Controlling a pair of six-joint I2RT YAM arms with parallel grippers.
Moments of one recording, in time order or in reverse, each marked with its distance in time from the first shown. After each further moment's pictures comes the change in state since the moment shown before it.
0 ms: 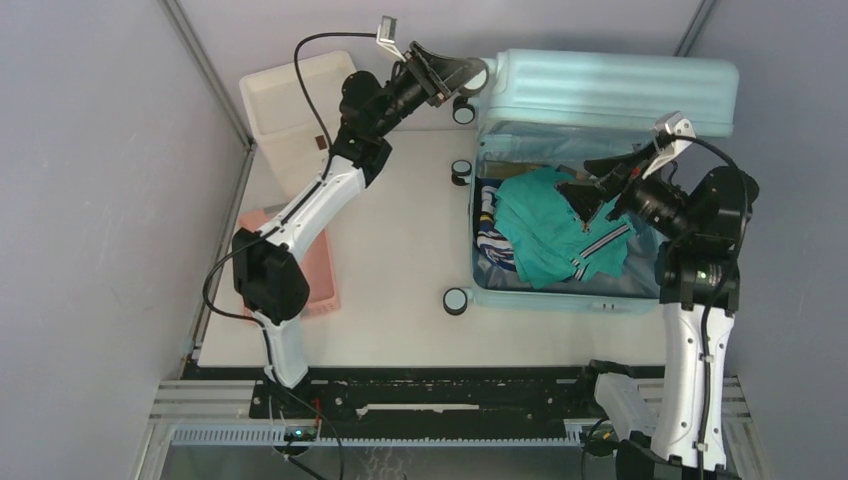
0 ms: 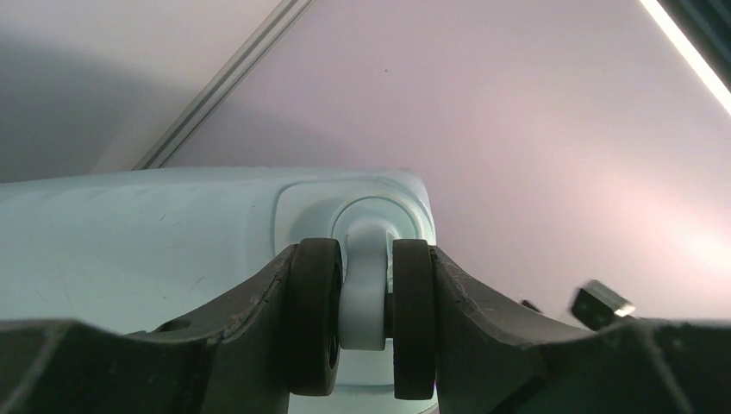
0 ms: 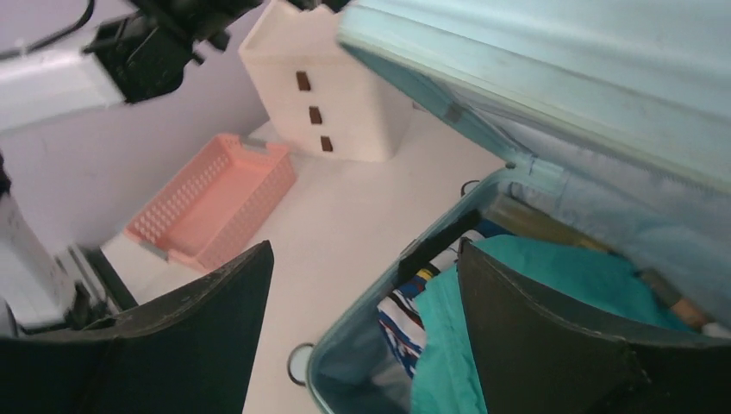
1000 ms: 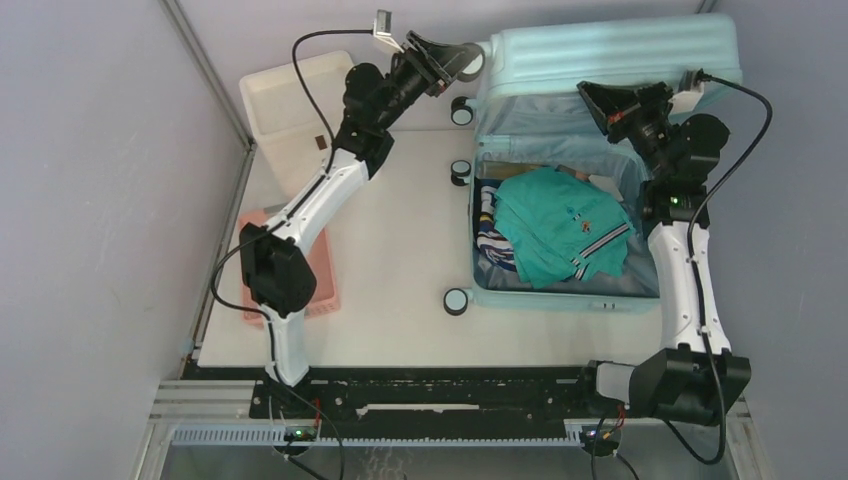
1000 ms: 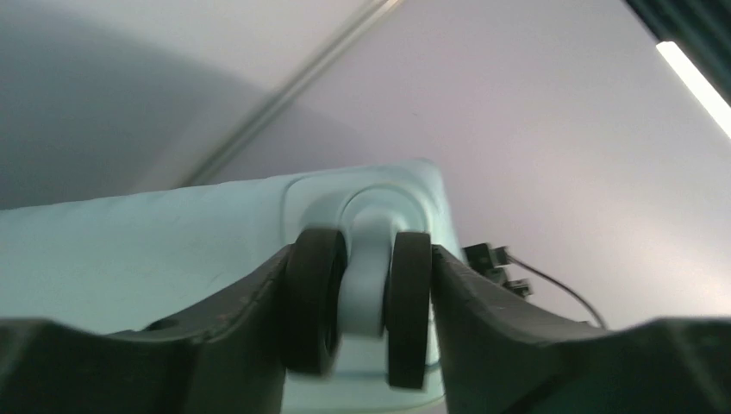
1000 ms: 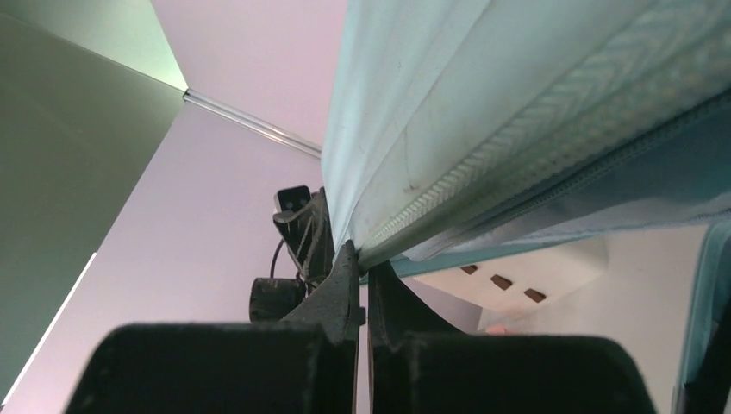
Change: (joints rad) left arm 0.014 0.072 0.108 -0.043 -0.091 -0.032; right arm 0.041 0.345 -0.024 0.643 0.394 1.231
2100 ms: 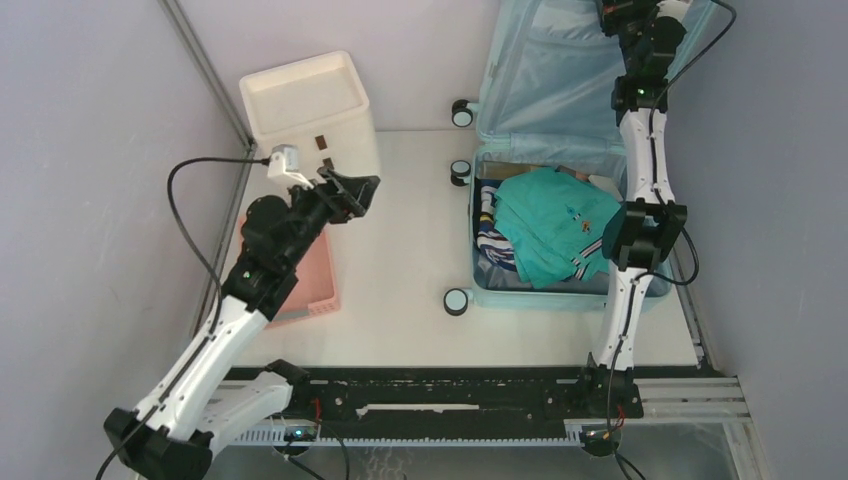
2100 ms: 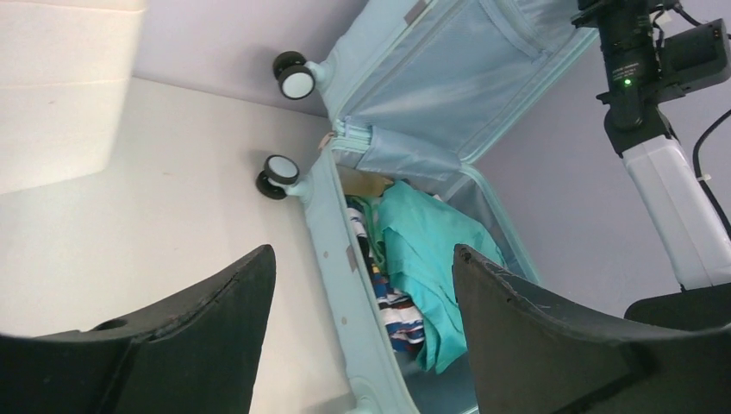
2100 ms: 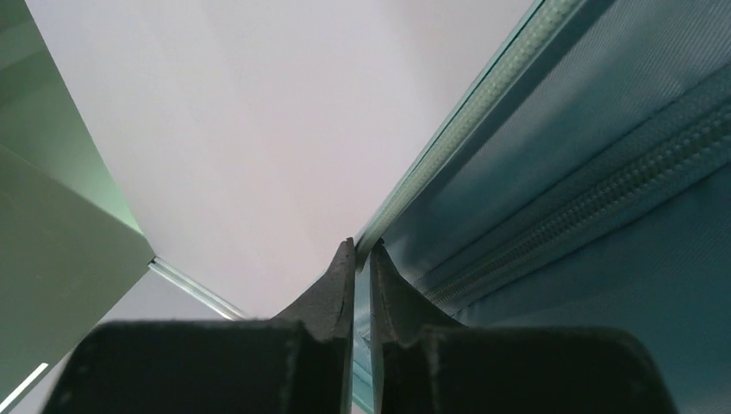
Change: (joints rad) left arm 0.060 -1.042 -1.059 -0.375 -0.316 0.479; right arm 0.031 1.072 1.239 0.028 0.299 -0.015
